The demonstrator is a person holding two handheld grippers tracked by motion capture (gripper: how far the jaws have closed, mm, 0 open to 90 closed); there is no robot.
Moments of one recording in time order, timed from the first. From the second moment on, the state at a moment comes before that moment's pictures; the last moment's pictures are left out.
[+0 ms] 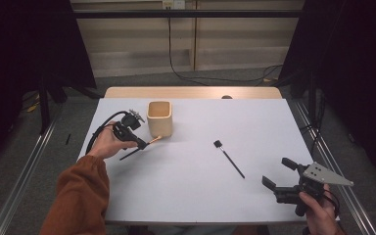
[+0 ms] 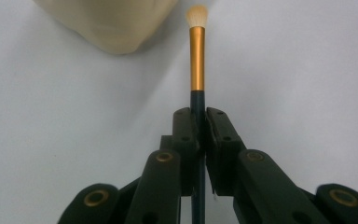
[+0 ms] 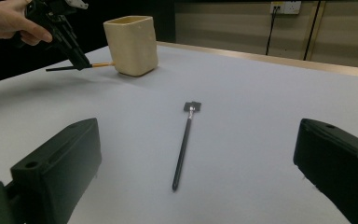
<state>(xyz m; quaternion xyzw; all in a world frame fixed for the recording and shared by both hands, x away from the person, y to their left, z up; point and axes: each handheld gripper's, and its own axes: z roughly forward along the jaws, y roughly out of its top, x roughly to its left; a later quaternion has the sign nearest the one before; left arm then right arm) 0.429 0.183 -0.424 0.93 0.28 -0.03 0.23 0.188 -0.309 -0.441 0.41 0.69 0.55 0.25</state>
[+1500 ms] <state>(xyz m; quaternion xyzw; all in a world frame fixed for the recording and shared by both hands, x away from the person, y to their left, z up) 0.393 0.194 -0.401 0.83 0.30 0.06 0.48 0.188 -0.308 -0.442 0.41 0.69 0.54 0.24</state>
